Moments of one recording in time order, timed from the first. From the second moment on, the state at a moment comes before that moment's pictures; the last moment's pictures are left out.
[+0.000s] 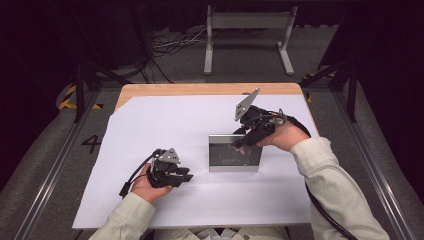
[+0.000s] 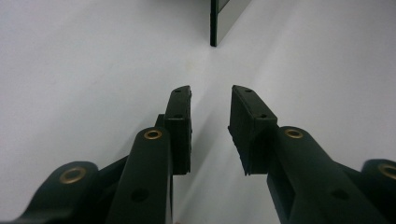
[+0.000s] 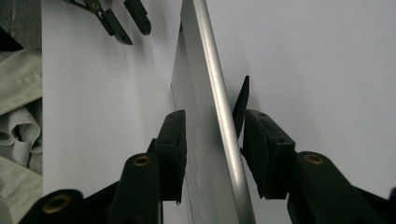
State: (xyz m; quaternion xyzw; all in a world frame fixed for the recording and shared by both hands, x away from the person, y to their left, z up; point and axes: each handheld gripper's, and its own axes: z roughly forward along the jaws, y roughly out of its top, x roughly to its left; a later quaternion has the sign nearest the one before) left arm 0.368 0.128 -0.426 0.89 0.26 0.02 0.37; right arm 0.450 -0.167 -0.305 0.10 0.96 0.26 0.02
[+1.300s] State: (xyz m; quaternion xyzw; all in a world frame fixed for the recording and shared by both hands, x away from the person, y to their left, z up) left arm 0.373 0.126 -0.426 0.89 0.26 0.02 0.37; right arm 0.433 -0.218 -0.279 0.14 0.95 0.28 0.07
